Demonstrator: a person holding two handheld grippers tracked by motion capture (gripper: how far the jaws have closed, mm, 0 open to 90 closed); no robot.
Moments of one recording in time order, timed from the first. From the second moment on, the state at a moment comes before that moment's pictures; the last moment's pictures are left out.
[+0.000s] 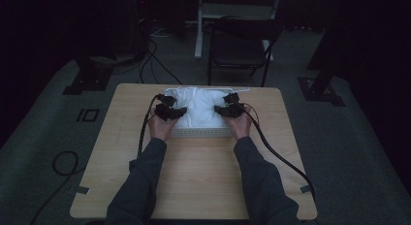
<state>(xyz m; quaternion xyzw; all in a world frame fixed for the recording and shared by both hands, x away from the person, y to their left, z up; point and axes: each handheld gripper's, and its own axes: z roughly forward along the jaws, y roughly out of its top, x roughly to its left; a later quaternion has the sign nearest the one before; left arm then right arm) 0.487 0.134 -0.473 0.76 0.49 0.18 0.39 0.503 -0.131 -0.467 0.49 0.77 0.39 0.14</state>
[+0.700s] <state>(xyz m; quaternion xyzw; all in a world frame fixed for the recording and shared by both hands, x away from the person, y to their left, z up) 0.476 0.146 -0.467 0.73 0.52 0.22 0.37 0.504 -0.144 -0.470 0.51 0.76 0.36 0.18</state>
